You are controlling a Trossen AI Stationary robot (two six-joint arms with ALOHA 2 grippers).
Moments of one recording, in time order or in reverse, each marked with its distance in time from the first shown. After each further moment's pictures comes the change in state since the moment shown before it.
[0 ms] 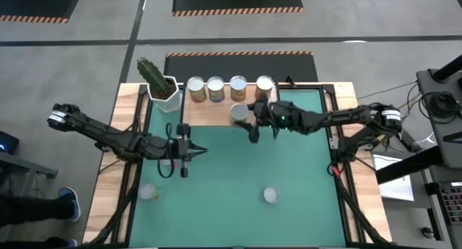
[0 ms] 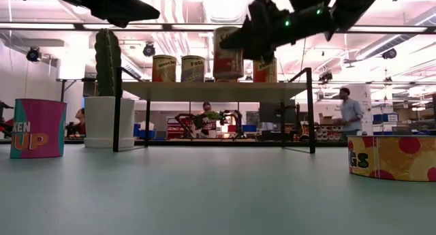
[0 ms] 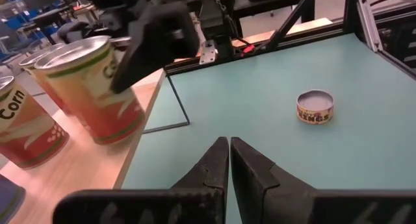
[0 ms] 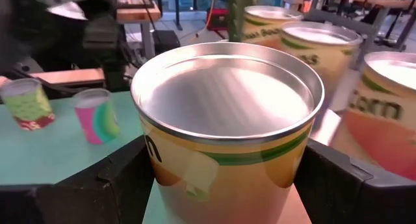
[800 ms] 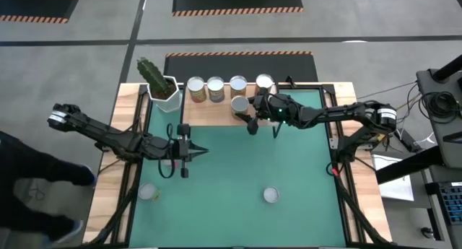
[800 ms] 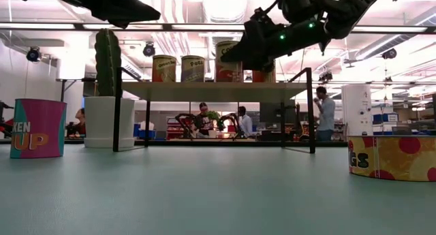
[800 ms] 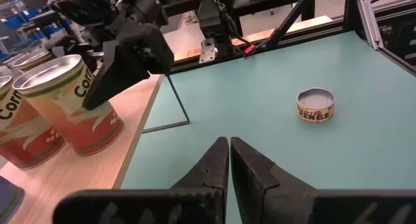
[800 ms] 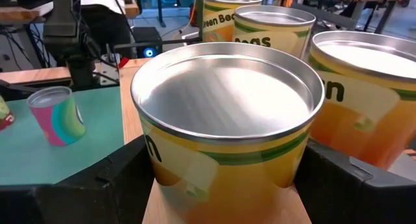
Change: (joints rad) left arm 0.000 0.010 0.000 0.003 0.000 0.003; right arm -0.094 0.057 0.001 0.027 -0.021 -0.007
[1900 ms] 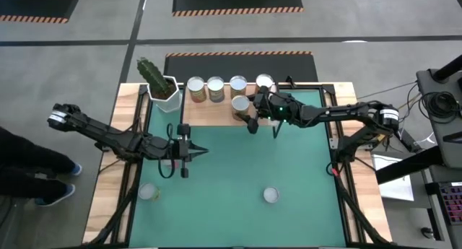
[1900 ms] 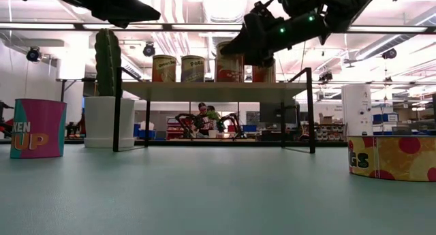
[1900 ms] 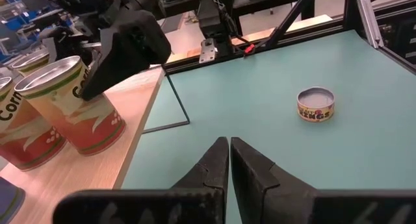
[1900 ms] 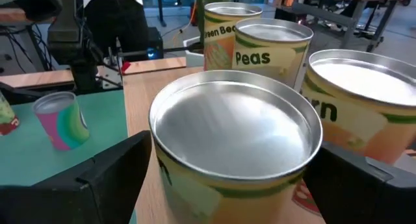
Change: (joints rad) left arm 0.000 0.000 0.000 0.000 0.000 0.007; right arm 0.003 -0.033 0.039 -0.062 0.001 0.005
